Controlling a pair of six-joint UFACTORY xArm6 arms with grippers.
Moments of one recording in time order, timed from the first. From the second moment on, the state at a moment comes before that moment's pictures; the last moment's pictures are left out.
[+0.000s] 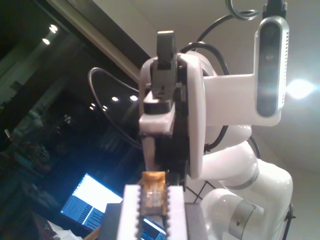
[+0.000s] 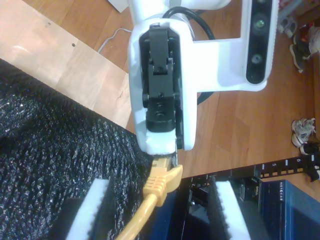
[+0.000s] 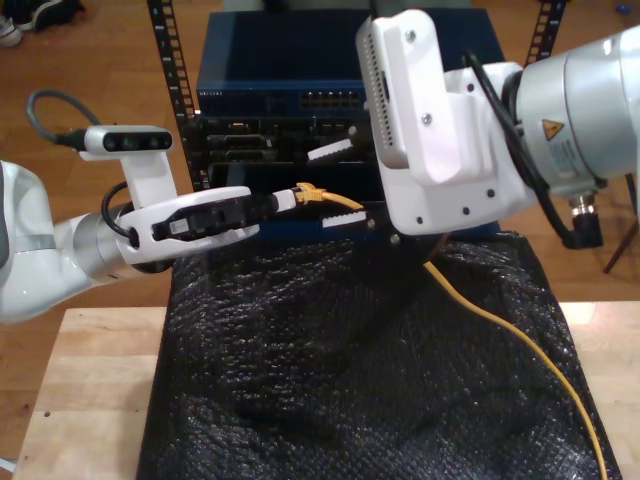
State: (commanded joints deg) left arm 14.1 6.5 -46.6 -88.7 130.5 -266.7; right arm 28.5 -38.9 -44.7 43.8 46.4 -111.2
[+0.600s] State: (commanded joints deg) left arm 13.8 6.8 -46.5 -88.6 130.7 -269.0; right arm 28.7 -38.5 -44.8 44.3 46.0 -111.2
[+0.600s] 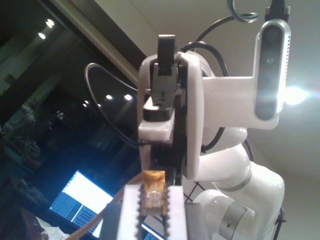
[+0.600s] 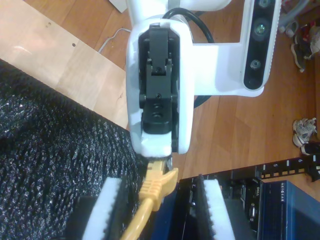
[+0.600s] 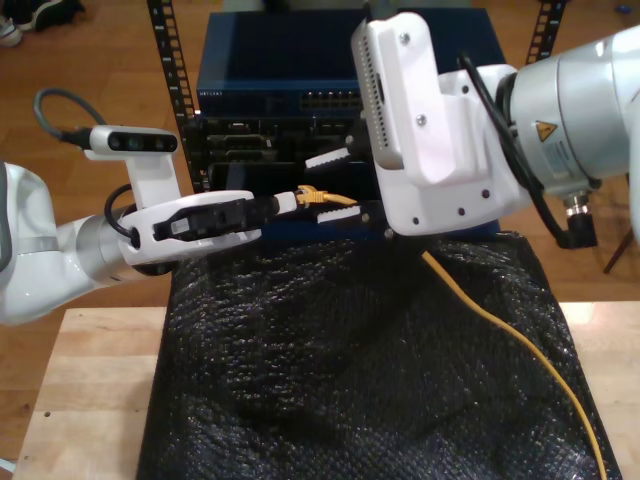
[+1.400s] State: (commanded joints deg) left arm 13.8 7.3 -46.6 -88.6 131.5 -272.0; right arm 29.6 -37.7 -44.8 45.8 46.0 -111.1
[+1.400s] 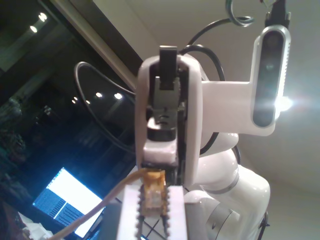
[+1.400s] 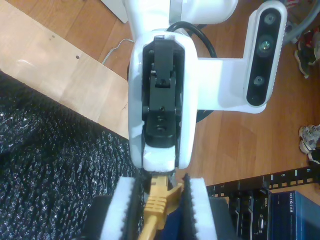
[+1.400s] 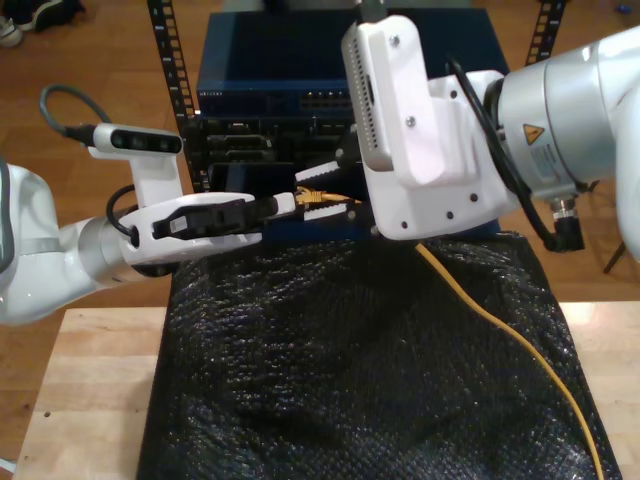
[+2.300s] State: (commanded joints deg) left arm 13.7 7.4 -46.6 -88.6 132.5 -272.0; right arm 29.5 -37.6 -44.7 45.9 46.0 -111.0
